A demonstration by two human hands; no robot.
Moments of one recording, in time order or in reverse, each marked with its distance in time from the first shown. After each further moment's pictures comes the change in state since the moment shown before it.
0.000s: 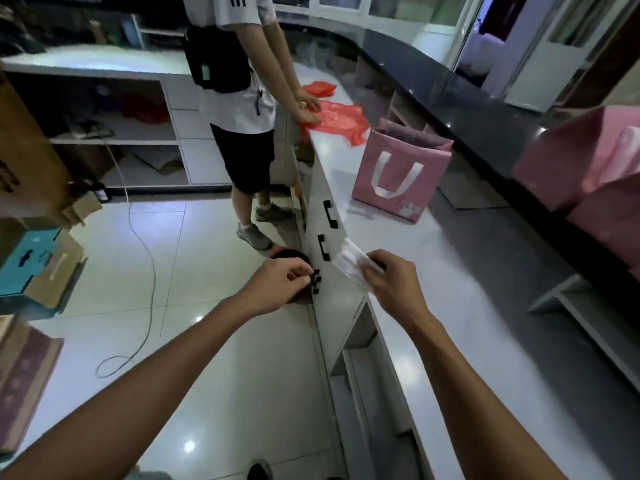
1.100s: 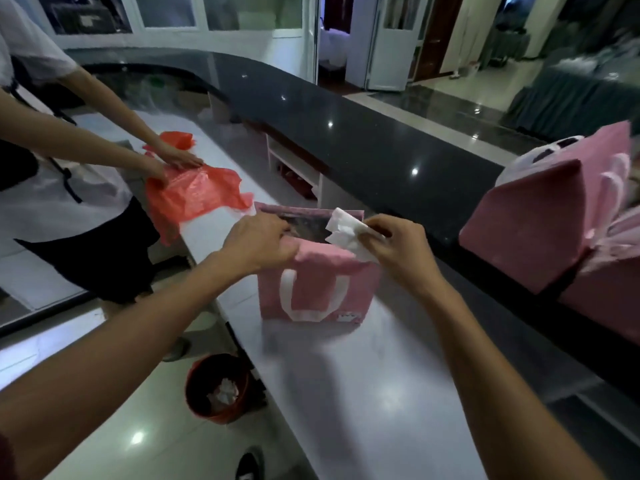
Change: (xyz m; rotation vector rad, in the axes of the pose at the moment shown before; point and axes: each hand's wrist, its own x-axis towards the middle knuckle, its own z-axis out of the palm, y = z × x) left_hand 0.515 0.142 0.013 0.707 -0.133 0.462; right_hand 0.346 0.108 -0.147 -0.021 0.391 0.091
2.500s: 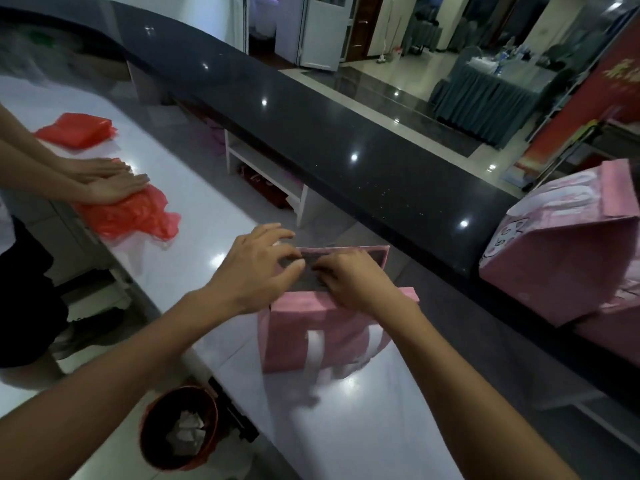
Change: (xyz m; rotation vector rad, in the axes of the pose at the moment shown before) left_hand 0.069 -0.089 0.023 -0.384 0.080 0.337; right_hand 0.100 -0.007 0.124 -0.691 -0.410 -0.011
